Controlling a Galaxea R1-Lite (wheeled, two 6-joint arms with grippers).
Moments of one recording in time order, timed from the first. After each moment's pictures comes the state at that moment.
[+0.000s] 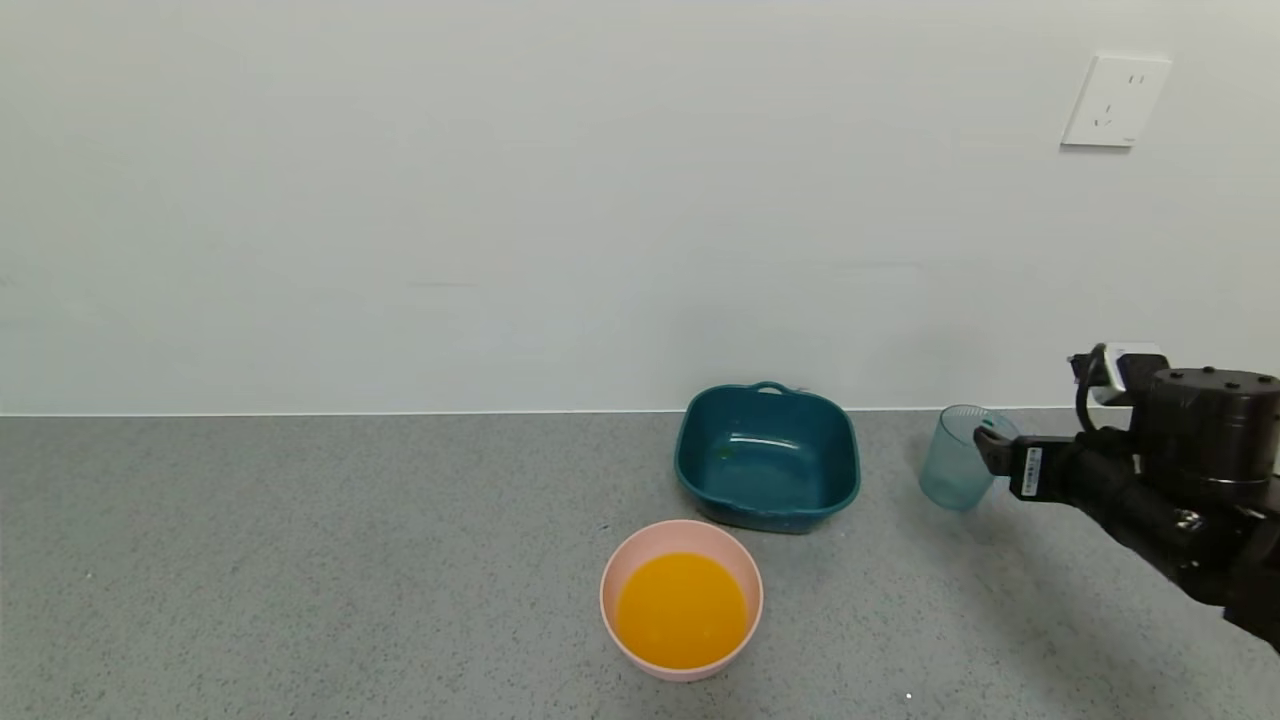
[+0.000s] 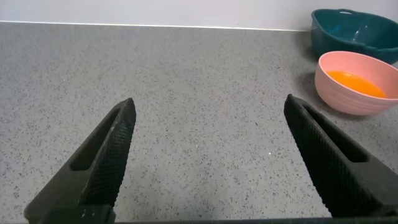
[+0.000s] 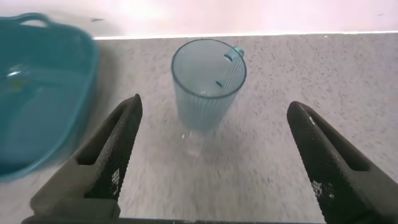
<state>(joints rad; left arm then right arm) 0.00 0.00 0.00 0.01 0.01 -0.07 0.20 1.67 -0.59 -0.76 -0.34 0.06</state>
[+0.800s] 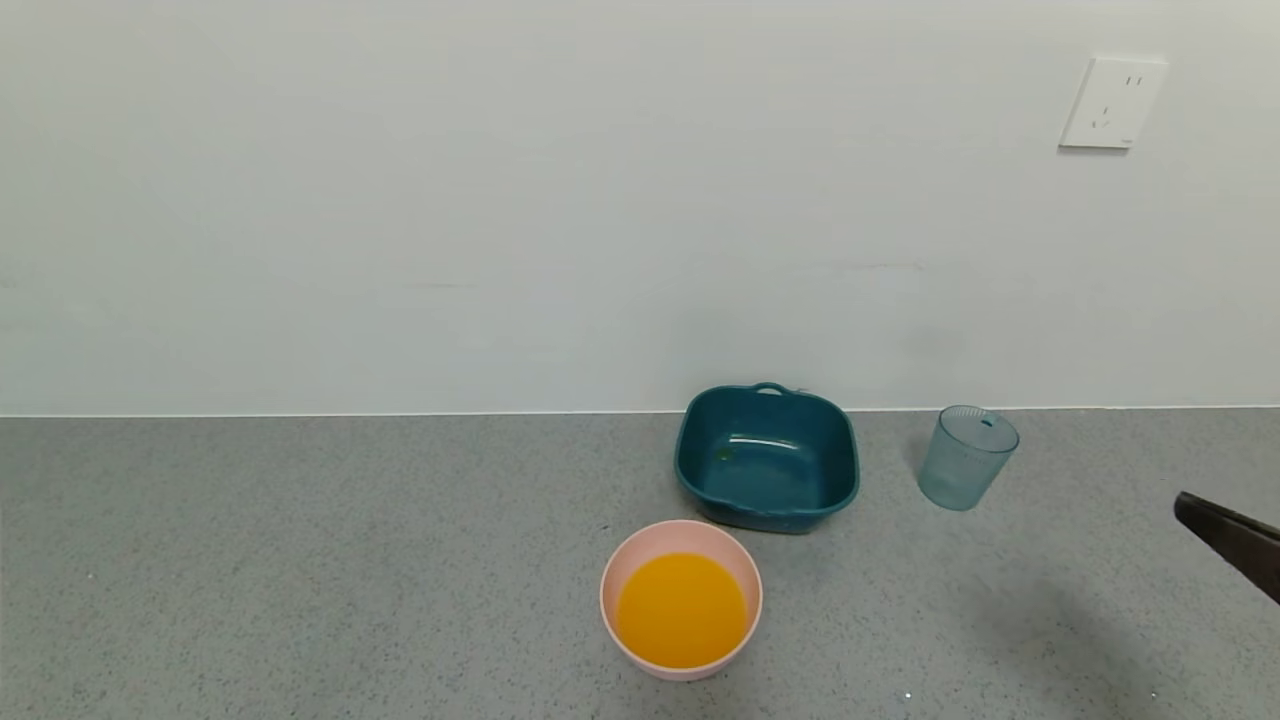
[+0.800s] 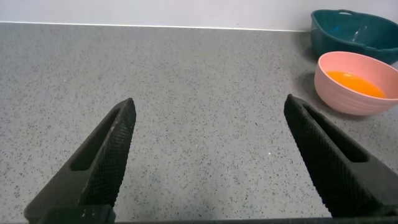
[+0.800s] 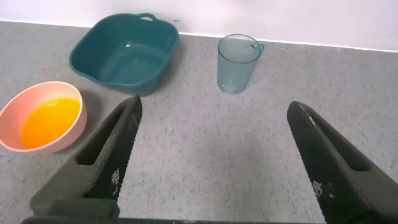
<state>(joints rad) 0.00 0.00 0.00 0.01 0.01 -0.07 0.32 0.89 -0.54 -0.11 -0.21 0.08</state>
